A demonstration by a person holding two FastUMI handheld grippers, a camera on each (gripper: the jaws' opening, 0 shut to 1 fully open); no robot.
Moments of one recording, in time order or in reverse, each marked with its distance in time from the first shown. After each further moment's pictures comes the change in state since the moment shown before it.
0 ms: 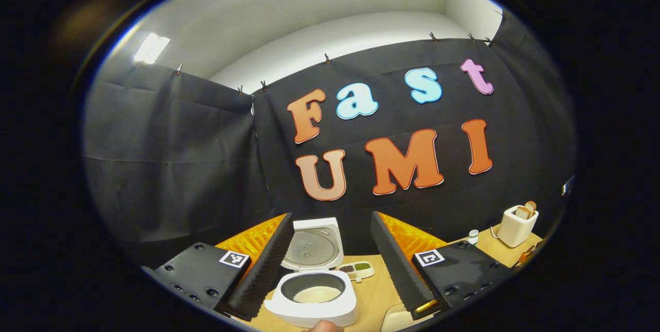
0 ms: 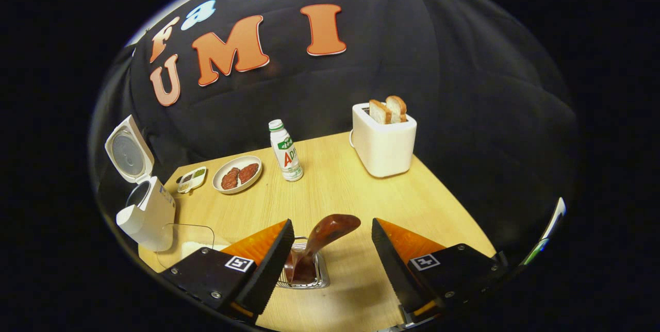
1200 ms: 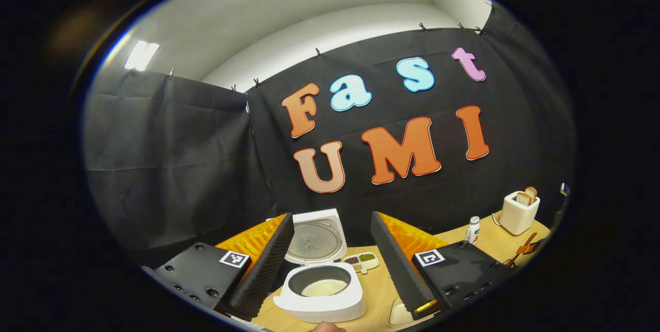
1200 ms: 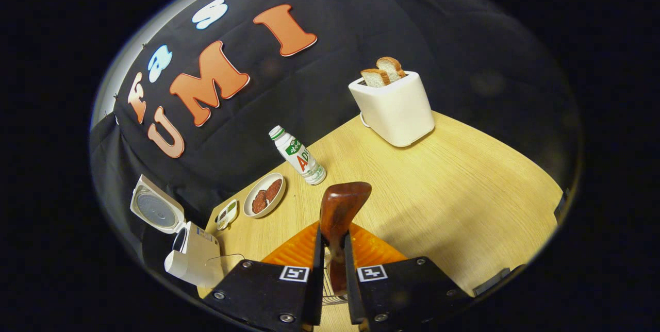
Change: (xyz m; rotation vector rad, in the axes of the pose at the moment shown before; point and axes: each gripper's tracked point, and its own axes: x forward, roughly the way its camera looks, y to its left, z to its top) left arm -0.006 -0.003 -0.006 0.063 0.035 -0.035; right arm 0.040 0.017 -0.019 0.316 -0.008 0.142
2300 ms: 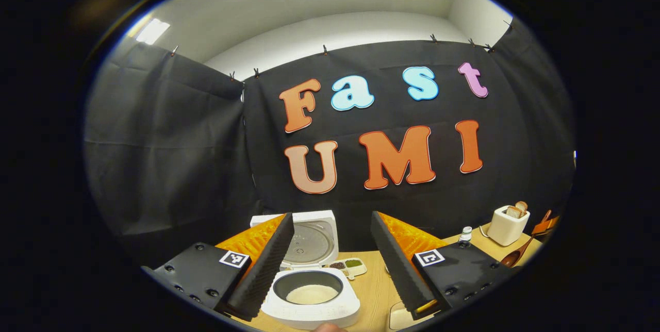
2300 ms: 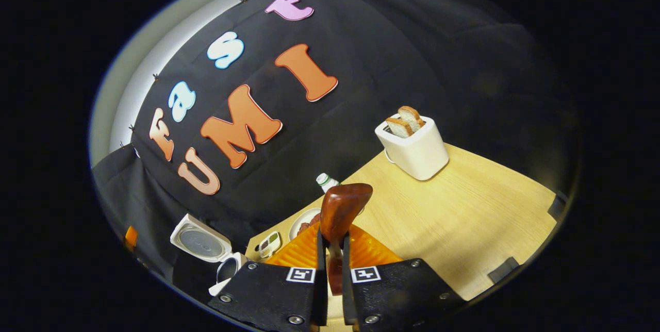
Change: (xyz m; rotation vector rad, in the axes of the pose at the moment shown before) left arm 0.045 0.038 -0.034 -0.136 -0.026 -0.065; right arm -0.089 0.085 0.075 0.107 -0.168 0.126
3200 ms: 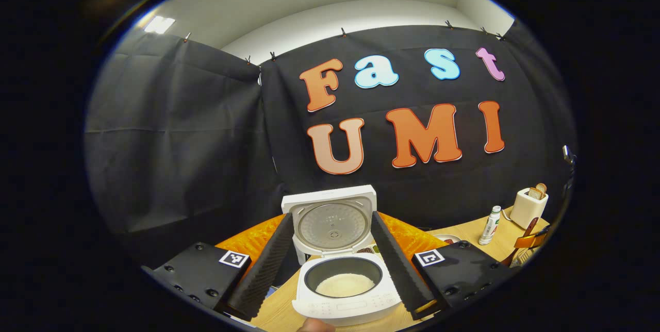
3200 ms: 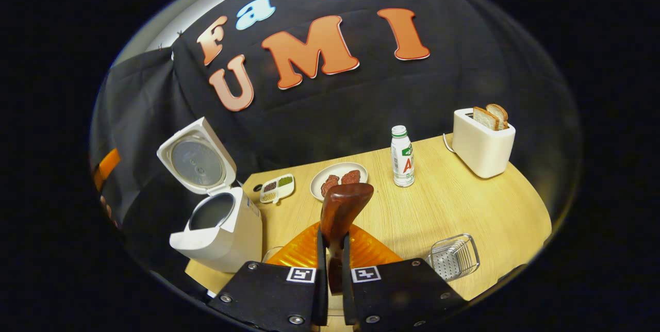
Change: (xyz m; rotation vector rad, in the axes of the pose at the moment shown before) left arm 0.011 0.075 -0.063 0.032 0.100 0.078; right arm 0.044 0.116 -0.144 -0.501 0.208 0.076
